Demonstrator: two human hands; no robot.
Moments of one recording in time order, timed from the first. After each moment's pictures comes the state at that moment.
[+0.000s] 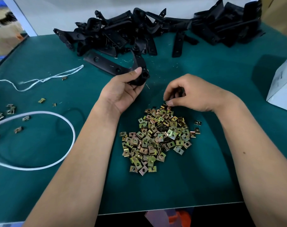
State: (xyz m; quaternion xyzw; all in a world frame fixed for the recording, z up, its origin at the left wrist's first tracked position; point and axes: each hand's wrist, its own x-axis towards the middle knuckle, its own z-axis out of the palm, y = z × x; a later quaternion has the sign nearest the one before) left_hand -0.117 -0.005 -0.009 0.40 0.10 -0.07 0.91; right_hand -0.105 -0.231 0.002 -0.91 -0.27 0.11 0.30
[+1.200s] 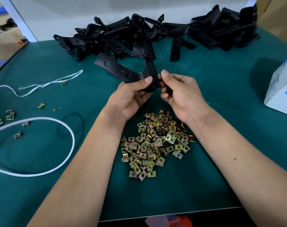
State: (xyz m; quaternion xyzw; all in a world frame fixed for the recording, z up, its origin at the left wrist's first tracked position) left_hand -0.120 -0.024 -0.012 0.47 0.05 -0.10 0.88; right_hand -0.121 -0.177 -0.006 -0.57 0.05 0.05 0.82
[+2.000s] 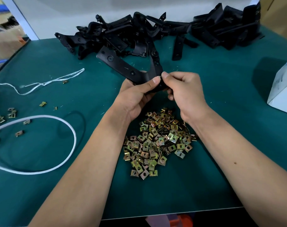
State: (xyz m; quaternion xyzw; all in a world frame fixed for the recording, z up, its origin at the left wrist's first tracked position) left_hand -0.123 -0.037 -0.016 0.52 0.01 -0.05 0.85; right_hand -0.121 -0.177 -0.013 -0.71 0.00 -0.06 0.71
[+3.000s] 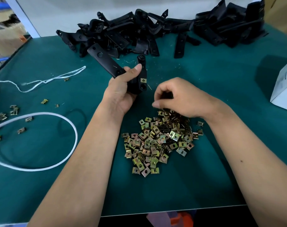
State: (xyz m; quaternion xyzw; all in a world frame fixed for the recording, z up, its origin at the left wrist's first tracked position) left_hand -0.110 -0.009 -0.011 0.38 0.13 0.01 0.92; right_hand -0.121 -0.197 0.002 -0.90 -0.27 0.09 0.34
